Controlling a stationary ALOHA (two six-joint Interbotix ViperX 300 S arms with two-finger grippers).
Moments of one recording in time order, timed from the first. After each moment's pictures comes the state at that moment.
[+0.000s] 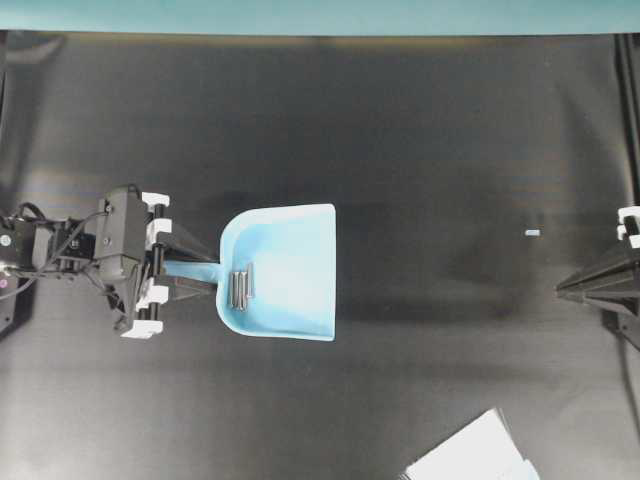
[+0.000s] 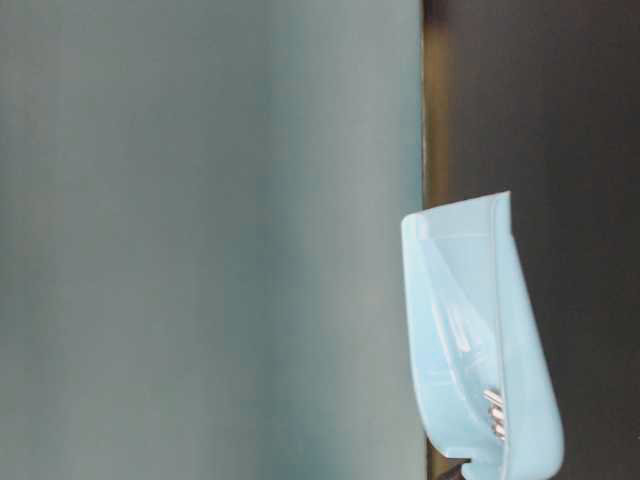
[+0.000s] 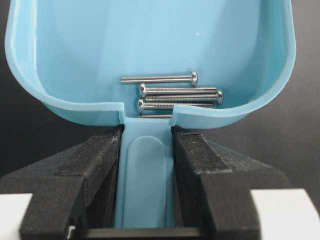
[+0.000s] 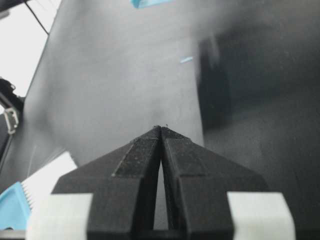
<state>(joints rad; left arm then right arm) 0.02 -0.20 1.13 0.04 -0.45 -0.05 0.18 -1.42 1.49 0.00 0.15 0.40</state>
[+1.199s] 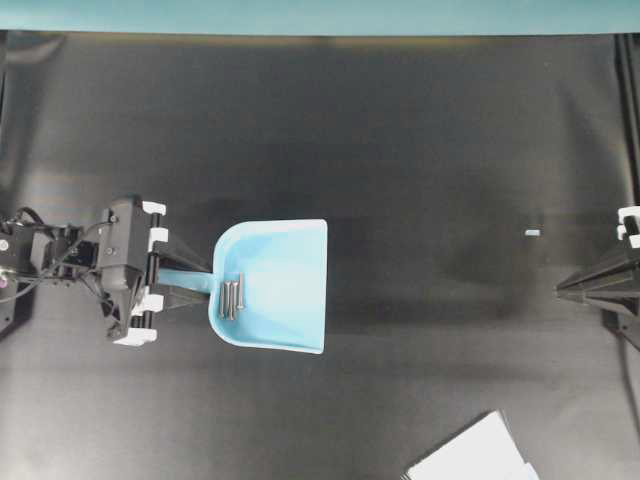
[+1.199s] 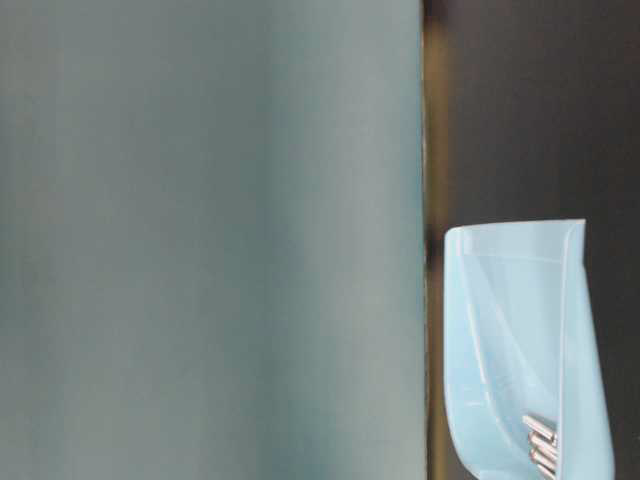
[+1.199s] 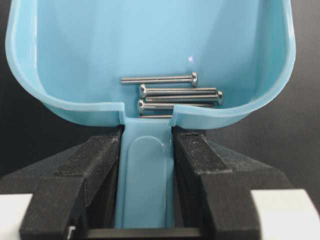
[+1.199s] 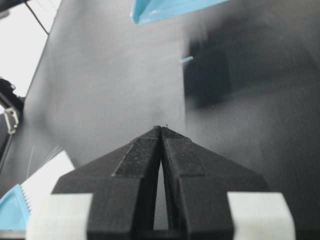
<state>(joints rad) 0.00 -0.20 1.14 0.04 -0.40 -0.06 0.18 -1.42 1.49 0.00 0.15 0.40</state>
